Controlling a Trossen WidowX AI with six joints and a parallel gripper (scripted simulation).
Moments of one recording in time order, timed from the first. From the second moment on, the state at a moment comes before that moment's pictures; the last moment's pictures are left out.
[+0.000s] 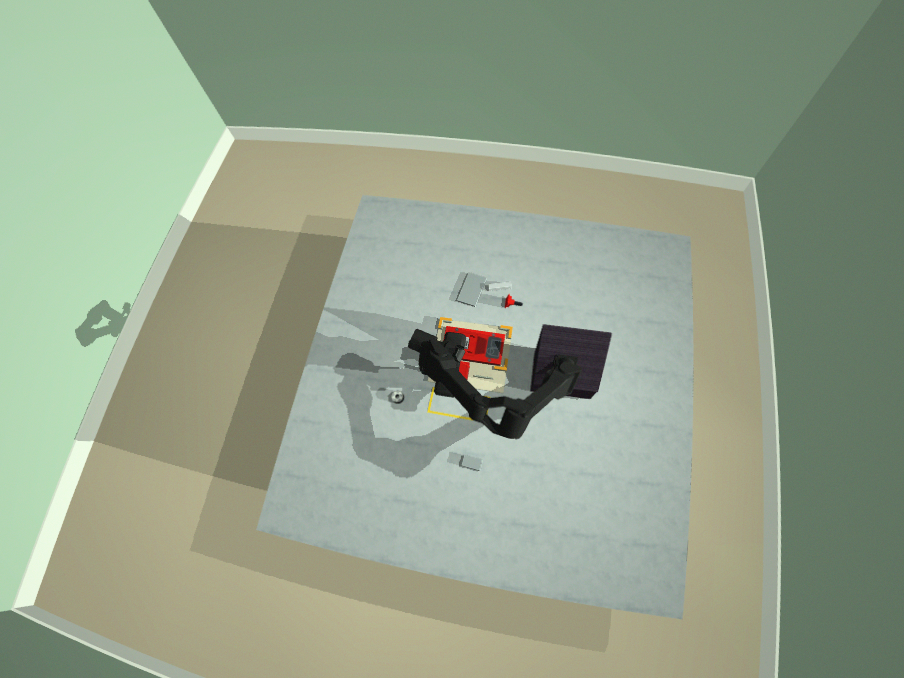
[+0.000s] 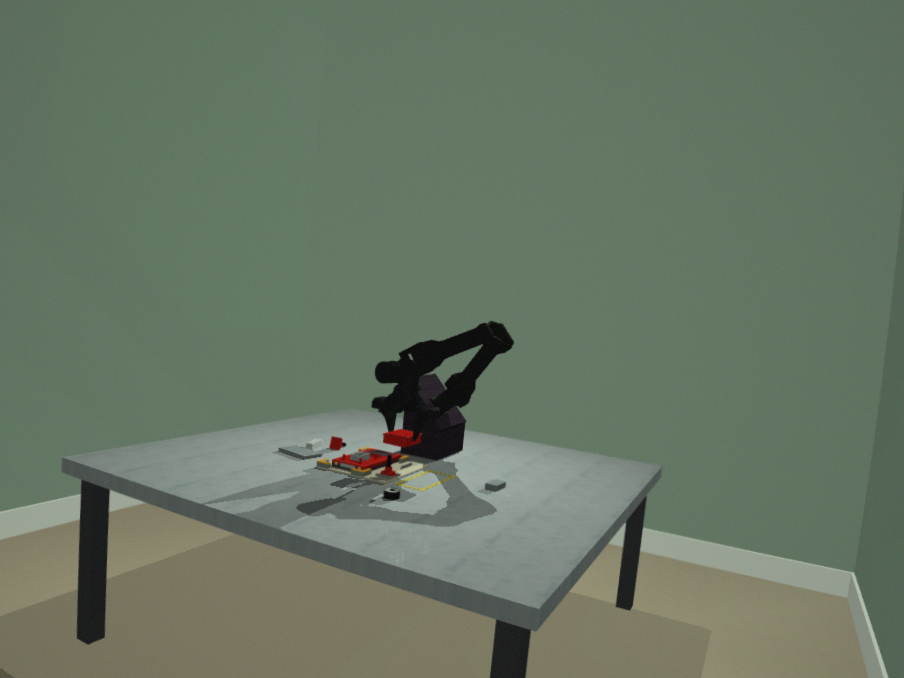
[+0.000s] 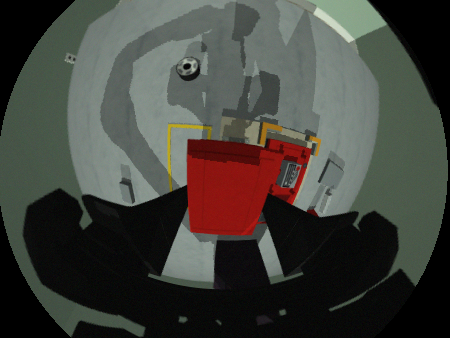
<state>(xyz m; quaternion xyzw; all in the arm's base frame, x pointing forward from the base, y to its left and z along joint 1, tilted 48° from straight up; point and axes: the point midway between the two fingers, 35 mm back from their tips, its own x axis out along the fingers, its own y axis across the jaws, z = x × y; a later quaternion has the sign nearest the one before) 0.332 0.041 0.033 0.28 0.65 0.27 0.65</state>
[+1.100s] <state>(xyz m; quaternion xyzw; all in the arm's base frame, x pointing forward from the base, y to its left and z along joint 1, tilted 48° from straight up) 0.308 0.092 0.083 0.29 0.64 0.28 0.65</state>
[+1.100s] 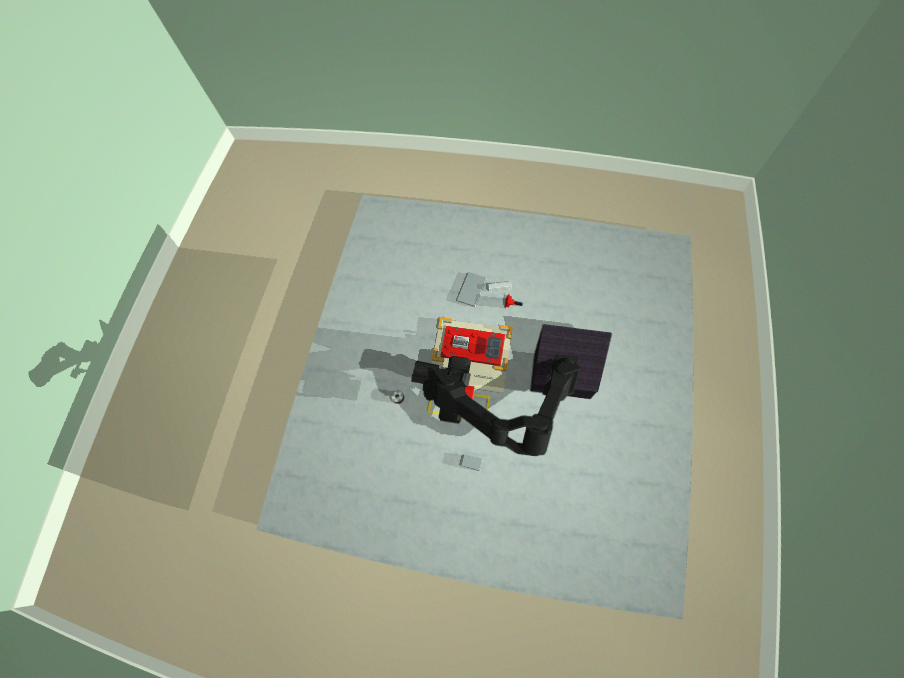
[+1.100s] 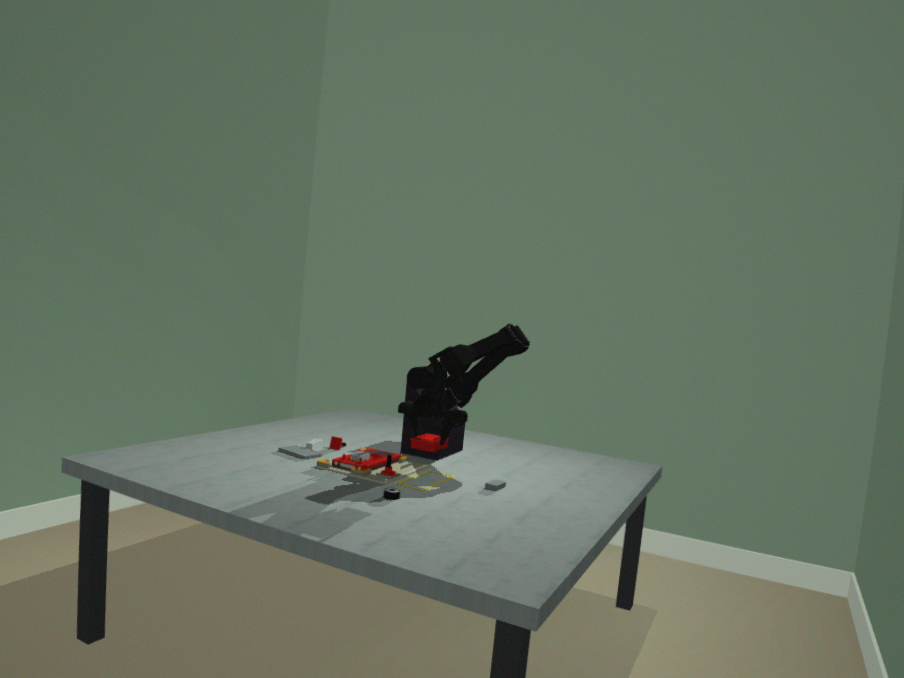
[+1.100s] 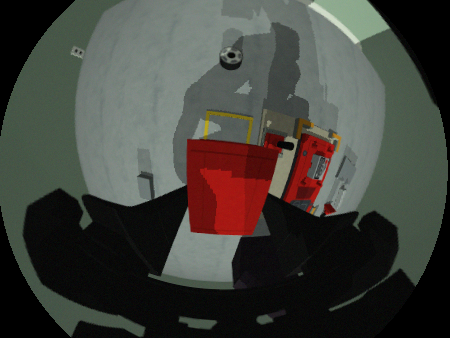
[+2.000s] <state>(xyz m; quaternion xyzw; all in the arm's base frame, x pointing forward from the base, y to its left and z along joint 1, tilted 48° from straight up) 0.310 0.104 0.071 0.29 0.64 0.28 0.65</state>
